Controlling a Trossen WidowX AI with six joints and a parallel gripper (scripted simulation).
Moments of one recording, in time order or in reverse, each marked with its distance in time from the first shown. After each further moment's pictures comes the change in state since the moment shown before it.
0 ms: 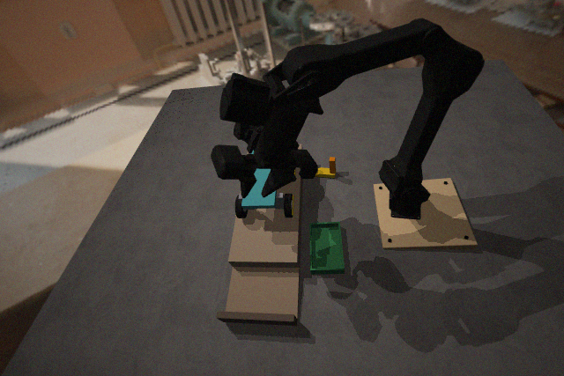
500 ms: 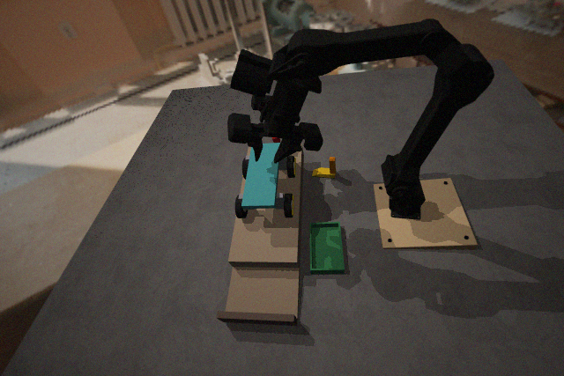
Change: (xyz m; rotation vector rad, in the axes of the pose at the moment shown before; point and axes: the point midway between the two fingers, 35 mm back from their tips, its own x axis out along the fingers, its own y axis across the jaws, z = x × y) arm -0.012 -0.054 0.087 0.203 -0.141 -0.119
